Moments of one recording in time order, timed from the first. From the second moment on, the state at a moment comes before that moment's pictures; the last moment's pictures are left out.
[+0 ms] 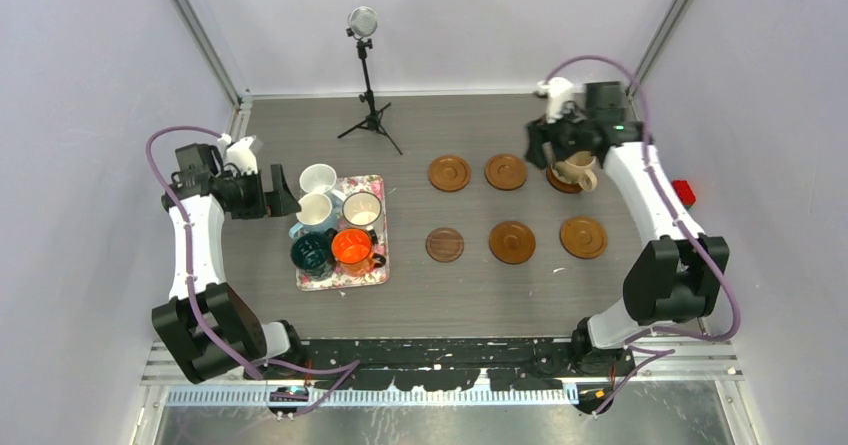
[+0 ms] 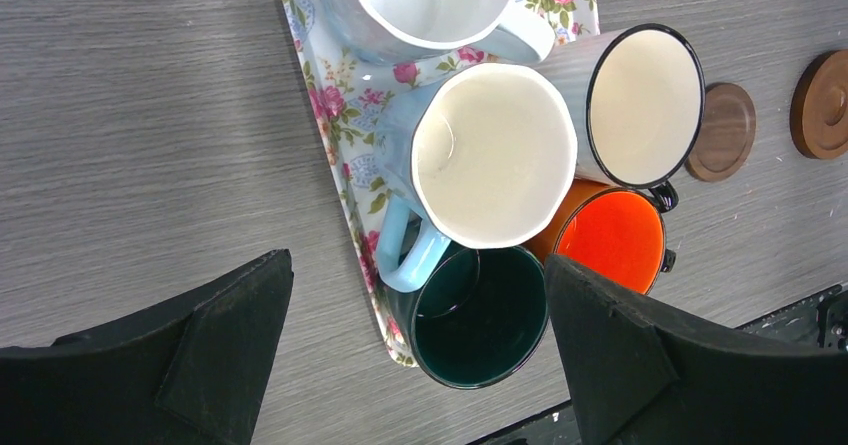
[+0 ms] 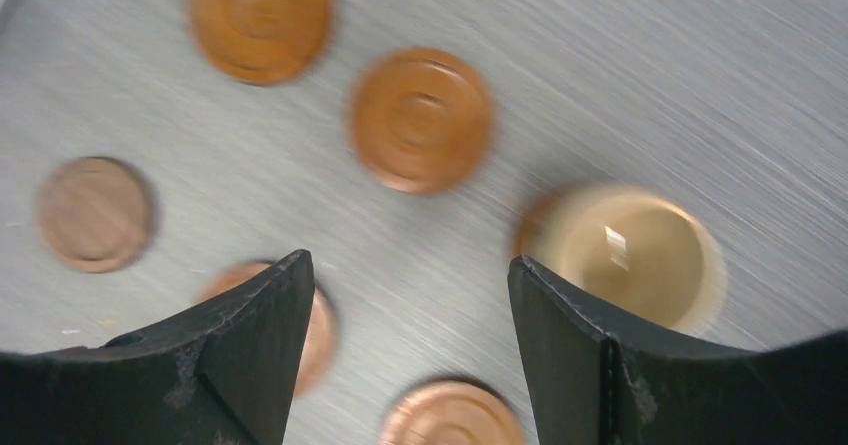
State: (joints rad) left arm 0.39 1.28 1.11 -0.87 0.59 0.26; right arm -0.05 1.53 1.38 -0.63 -0.44 -0.46
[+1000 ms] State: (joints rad) left arm 0.39 1.27 1.08 -0.87 0.59 0.26; right arm 0.92 1.96 1.64 -0.57 -0.17 0.05
